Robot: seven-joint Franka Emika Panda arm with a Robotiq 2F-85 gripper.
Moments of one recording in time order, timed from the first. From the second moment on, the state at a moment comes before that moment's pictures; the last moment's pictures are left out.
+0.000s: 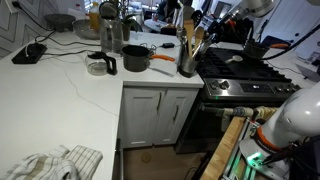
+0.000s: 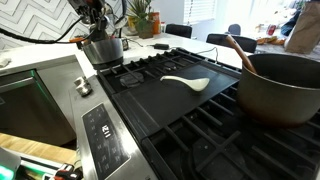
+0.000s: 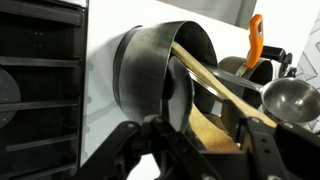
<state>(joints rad) -0.15 -0.18 -0.43 -2.08 0.63 1.88 -0.29</state>
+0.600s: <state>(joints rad) -0.20 -0.13 -0.39 -2.02 0.62 1.78 -0.28</state>
